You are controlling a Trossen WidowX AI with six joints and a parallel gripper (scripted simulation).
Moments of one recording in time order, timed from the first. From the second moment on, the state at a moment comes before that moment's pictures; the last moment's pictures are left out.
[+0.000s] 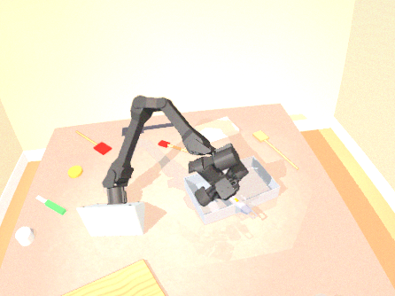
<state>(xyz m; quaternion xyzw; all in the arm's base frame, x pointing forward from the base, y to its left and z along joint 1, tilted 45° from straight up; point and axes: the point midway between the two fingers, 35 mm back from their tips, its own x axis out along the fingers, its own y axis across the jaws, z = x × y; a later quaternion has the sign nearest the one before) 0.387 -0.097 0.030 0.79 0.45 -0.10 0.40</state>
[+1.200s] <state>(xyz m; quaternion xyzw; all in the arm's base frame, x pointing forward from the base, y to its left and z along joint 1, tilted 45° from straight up) 0.412 -0.062 0.005 0.79 0.45 -0.09 0.40</state>
